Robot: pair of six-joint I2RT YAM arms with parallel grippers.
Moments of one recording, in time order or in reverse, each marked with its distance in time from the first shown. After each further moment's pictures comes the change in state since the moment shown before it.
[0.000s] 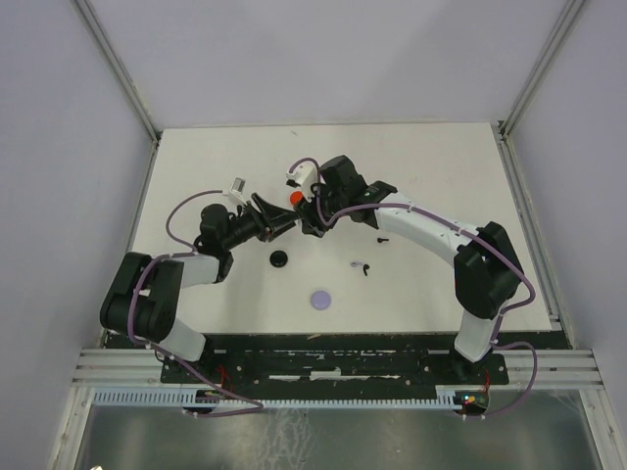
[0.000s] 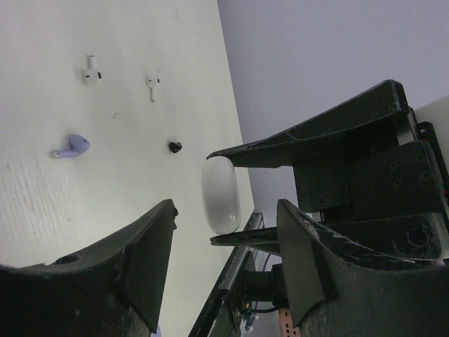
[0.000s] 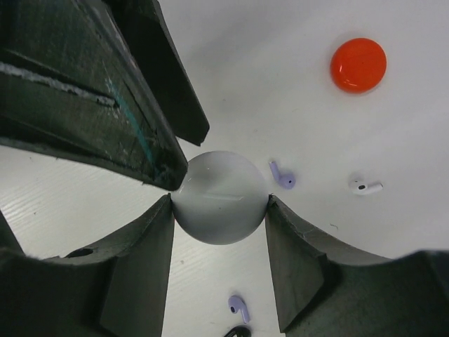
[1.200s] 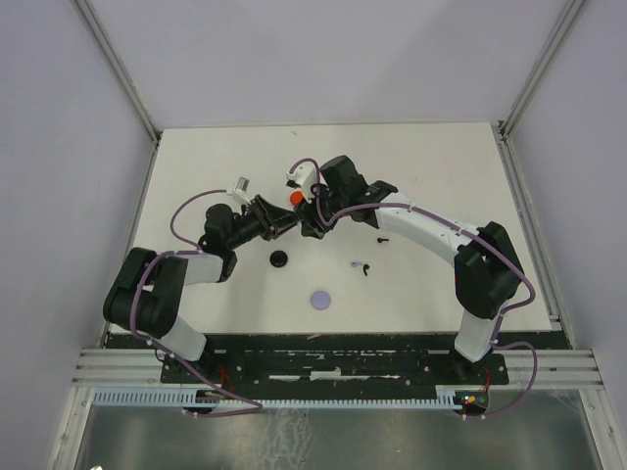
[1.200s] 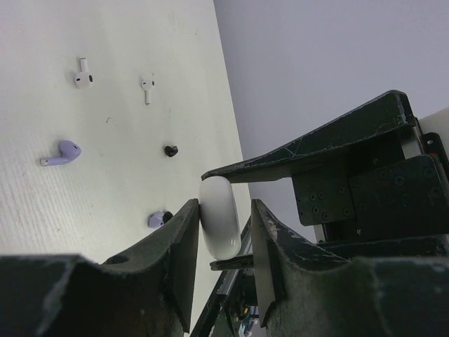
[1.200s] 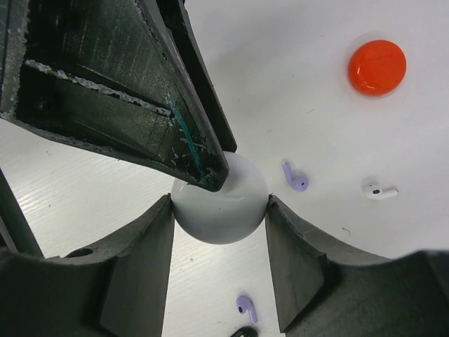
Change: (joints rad) left arm -0.054 0.035 0.013 0.047 -0.034 -0.021; right arm 0.000 0.000 0.000 -0.012 -0.053 0.000
